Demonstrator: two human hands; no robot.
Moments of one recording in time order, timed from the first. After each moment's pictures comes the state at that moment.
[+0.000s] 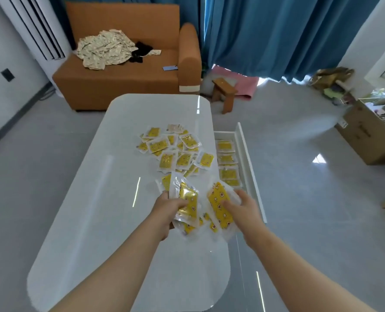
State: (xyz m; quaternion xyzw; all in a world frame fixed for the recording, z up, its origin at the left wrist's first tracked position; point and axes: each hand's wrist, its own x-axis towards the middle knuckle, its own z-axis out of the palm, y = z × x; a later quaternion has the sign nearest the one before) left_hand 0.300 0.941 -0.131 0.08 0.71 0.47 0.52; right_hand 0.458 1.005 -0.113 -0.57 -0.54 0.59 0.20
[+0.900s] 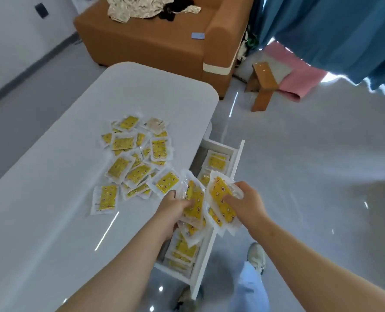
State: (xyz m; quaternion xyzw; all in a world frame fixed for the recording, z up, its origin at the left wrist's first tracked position) left_hand 0.400 1.314 -0.186 -0.06 0.72 0.50 0.47; right_hand 0.509 1.446 -0.174 -0.49 -0.66 0.56 0.00
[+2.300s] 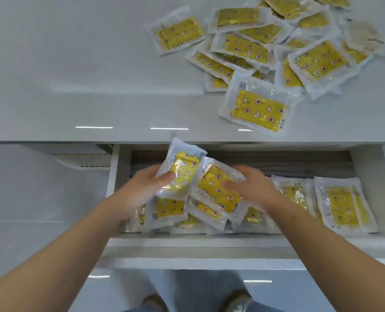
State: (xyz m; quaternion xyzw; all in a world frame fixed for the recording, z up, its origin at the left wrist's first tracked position) left_hand 0.464 1.294 -0.517 -0.34 0.69 0.61 0.21; right_hand 0.351 1.487 -0.519 0.05 -0.82 0.36 -0.43
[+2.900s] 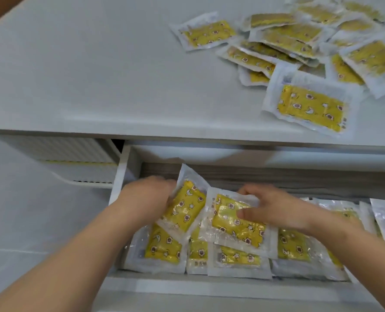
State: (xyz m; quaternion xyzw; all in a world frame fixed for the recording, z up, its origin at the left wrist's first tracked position) left_hand 0.456 1.267 -0.569 -0.14 0.96 0.04 0.26; right_hand 0.340 1.468 -0.578 0.30 -0.84 0.17 -0.42
